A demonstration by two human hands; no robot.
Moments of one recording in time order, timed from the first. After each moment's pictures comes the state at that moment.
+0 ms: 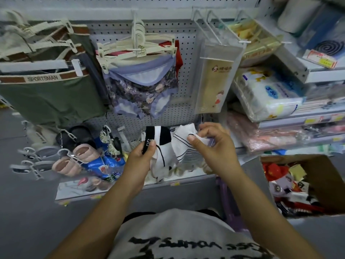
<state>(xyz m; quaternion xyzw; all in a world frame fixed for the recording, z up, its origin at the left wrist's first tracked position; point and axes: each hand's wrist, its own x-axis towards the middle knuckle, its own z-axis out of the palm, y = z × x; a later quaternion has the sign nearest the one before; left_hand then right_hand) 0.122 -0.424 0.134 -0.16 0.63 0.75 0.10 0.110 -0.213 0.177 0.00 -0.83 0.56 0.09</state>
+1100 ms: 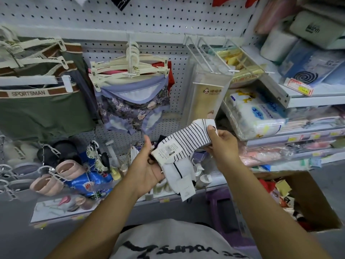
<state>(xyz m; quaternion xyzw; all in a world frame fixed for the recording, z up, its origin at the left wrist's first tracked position) 0.073 -0.399 0.158 -0.18 0.37 0.87 0.26 0.037 -0.186 0.195 -0.27 -0.69 0.67 0.05</state>
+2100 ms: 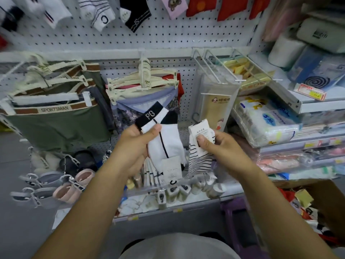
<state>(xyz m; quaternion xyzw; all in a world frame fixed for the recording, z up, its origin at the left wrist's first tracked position) 0.052 -0.441 0.258 -0.10 0.59 0.80 0.08 0.057 -0.202 0.243 0.05 -0.71 0.69 -0.10</state>
